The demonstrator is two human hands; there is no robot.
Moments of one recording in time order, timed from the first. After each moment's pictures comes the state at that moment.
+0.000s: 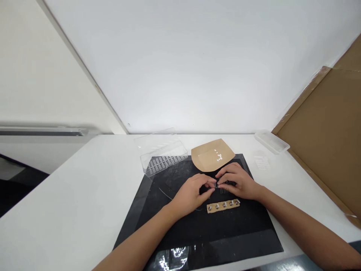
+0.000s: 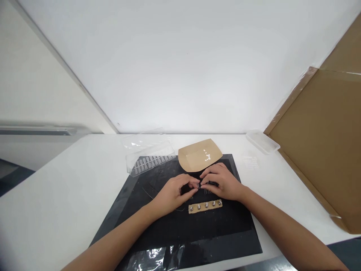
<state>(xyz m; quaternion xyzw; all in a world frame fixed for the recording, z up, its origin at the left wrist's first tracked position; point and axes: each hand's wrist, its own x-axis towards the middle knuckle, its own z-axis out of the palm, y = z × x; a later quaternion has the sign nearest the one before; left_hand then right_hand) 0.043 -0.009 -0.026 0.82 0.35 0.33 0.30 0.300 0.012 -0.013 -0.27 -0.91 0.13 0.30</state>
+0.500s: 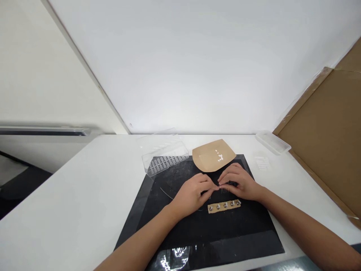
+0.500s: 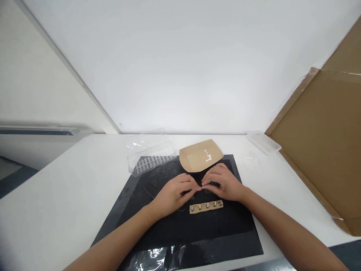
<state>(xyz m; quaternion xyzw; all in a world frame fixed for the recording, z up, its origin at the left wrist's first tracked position) 0.040 -0.010 -0.024 0.88 0.30 0.32 0.20 0.297 0.011 -0.013 -0.25 -0.90 0.14 0.32</state>
